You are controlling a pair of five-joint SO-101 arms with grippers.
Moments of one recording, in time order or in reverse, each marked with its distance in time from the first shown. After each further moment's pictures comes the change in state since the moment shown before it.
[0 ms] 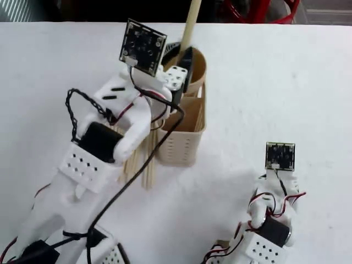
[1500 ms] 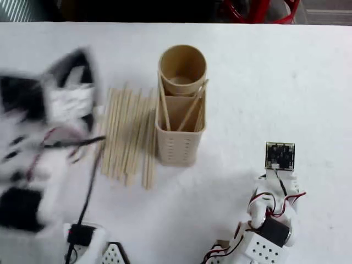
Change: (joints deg) left arm -26.9 -28.7 6.1 14.9 -4.9; right arm 0.0 0.0 0.0 0.0 0.0
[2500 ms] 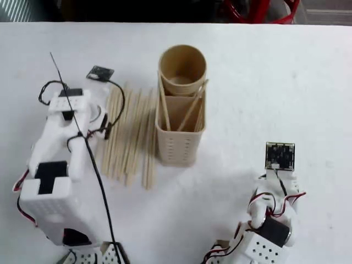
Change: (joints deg) left arm -9.9 76.7 -8.5 12.4 -16.0; right arm 0.1 0.0 0.0 0.0 0.0
